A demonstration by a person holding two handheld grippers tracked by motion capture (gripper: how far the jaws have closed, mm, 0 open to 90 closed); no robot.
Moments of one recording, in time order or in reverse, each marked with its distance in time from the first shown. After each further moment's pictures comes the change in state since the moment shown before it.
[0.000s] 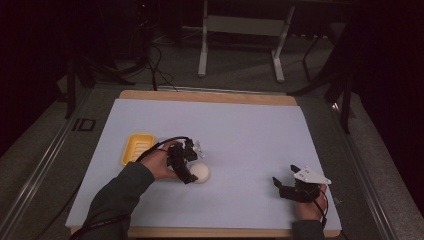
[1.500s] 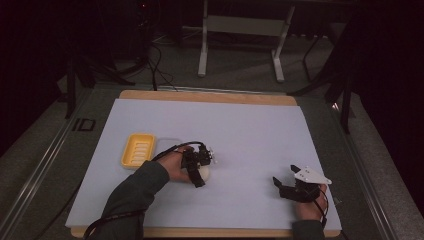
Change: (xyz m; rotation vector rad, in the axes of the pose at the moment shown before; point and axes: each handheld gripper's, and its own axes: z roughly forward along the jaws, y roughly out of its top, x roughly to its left) left arm -0.001 0.027 0.049 0.154 -0.040 0.024; right arm 0.000 0.000 0.000 -0.004 0.001 0.002
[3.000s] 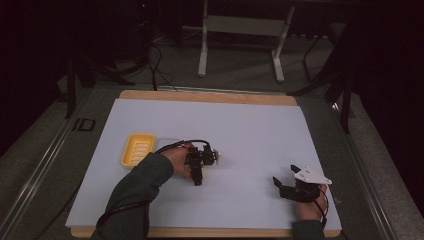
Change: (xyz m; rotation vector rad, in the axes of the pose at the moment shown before) left arm 0.006 0.015 -0.001 0.198 -0.016 0.053; right arm 0.000 0.000 0.000 -0.003 0.002 -0.002
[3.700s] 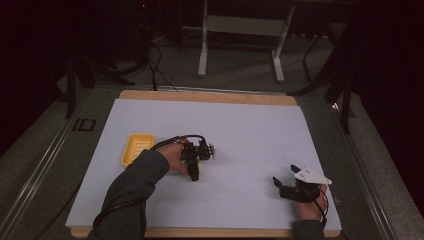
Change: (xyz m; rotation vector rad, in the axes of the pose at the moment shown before) left arm 0.009 -0.011 -0.016 -0.022 -0.001 -0.041; right arm 0.000 0.000 0.000 0.000 0.000 0.000
